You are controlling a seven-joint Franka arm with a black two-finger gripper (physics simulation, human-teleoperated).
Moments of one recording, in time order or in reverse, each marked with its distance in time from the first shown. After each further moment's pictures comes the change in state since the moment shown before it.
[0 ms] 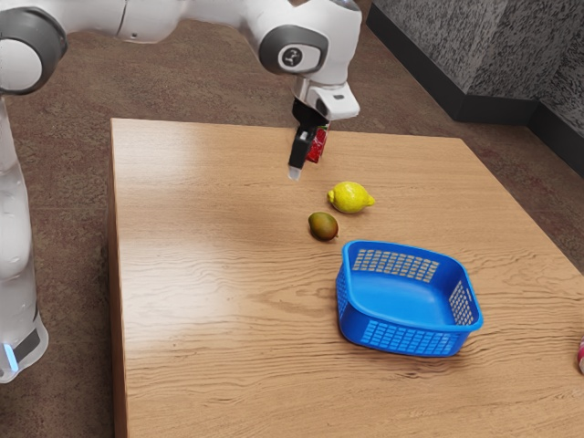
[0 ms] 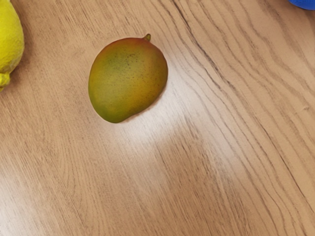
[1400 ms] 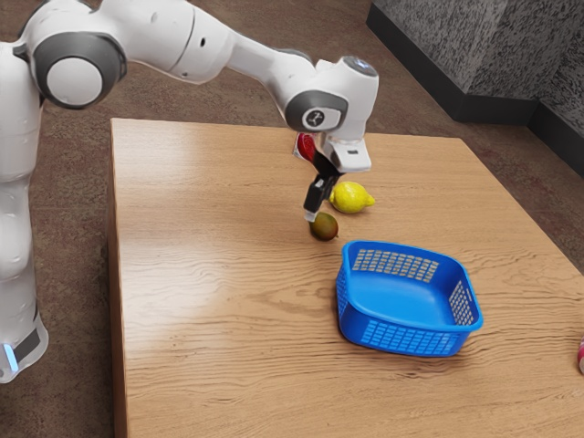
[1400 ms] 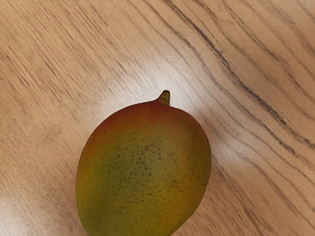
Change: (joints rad) arm 0.008 0.237 -0.024 0.021 0.002 0.207 0.160
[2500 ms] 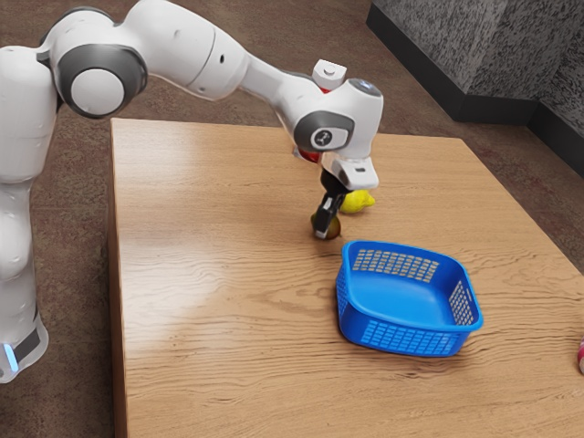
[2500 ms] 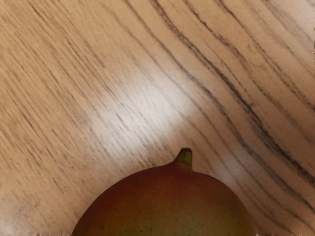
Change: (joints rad) arm -0.007 0.097 -0.003 0.033 -0.044 0.069 -0.014
